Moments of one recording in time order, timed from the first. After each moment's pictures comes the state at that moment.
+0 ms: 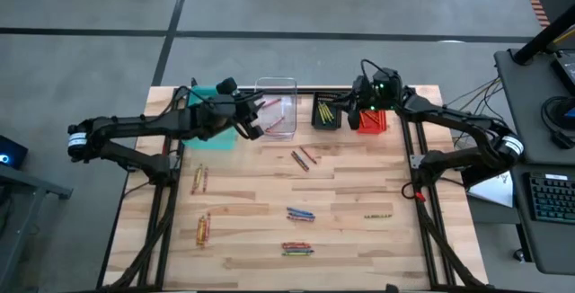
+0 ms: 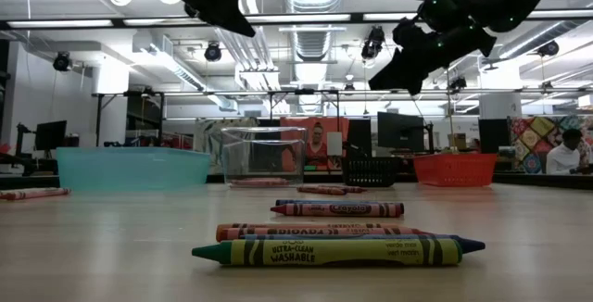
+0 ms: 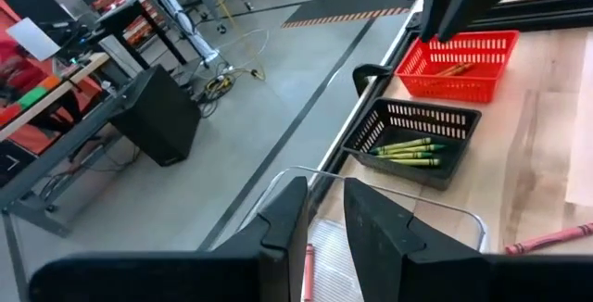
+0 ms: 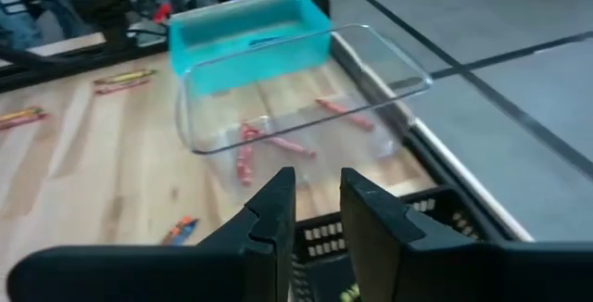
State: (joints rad) left arm 0.20 1.21 0.99 -0.16 -0.54 0.25; right arm -0.76 1.24 0.71 0.11 -0.50 -0.10
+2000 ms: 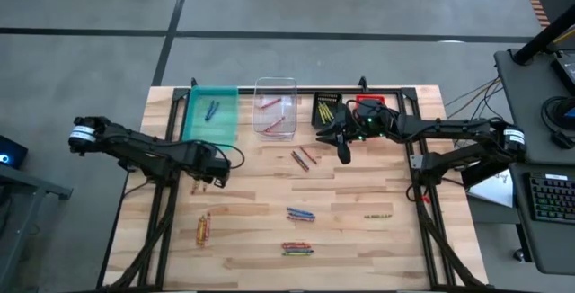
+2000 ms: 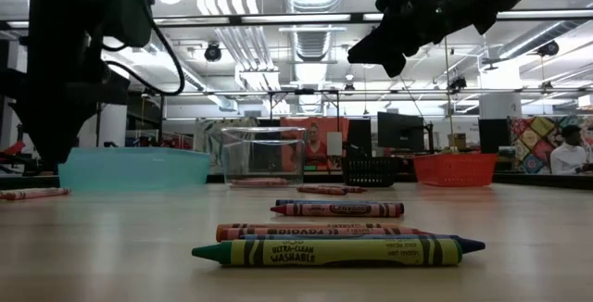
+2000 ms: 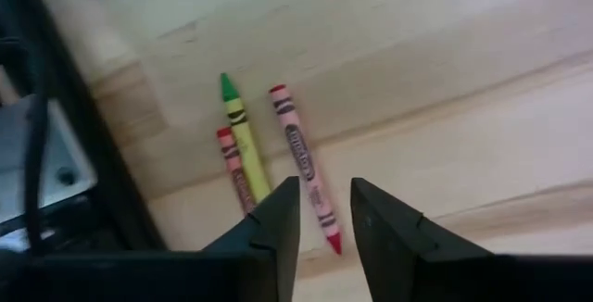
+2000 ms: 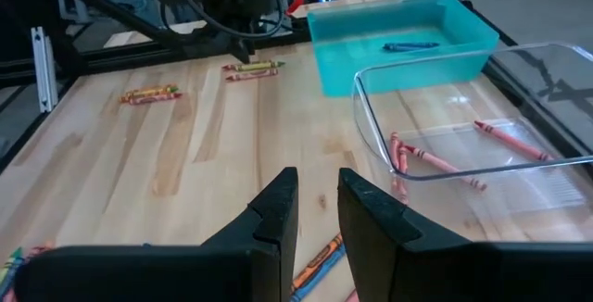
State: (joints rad) left arm -0.12 1.22 0.67 -1.08 -0.13 -1.33; right arm -0.32 1.23 0.72 0.14 -0.31 0.01
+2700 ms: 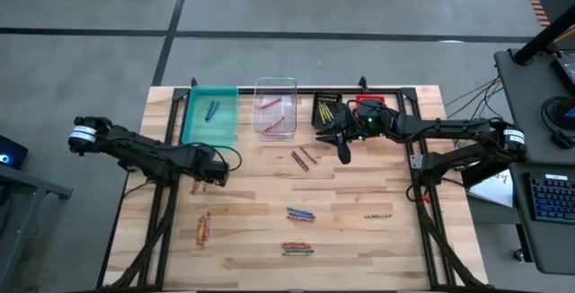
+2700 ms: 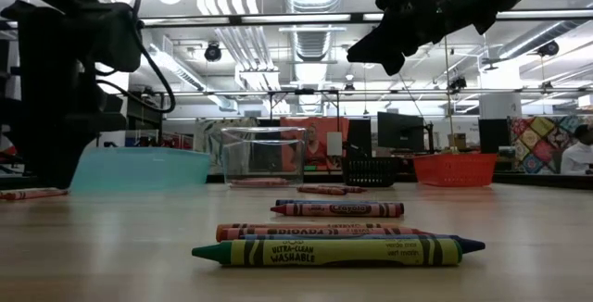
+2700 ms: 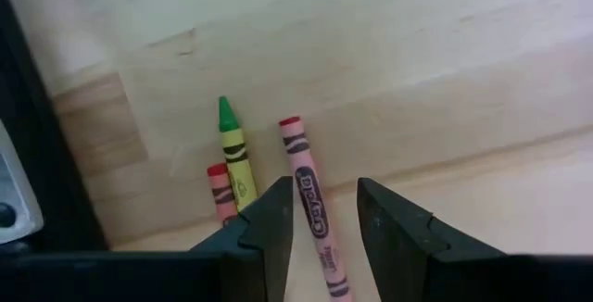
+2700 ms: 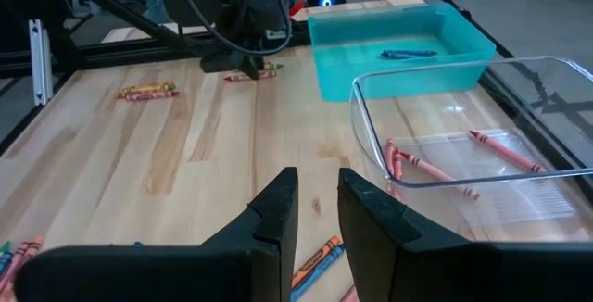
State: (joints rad) left arm -0.12 1.22 0.53 -0.91 -0.20 -1.40; right arm -0.32 1.23 0.72 0.15 -0.31 -0.03
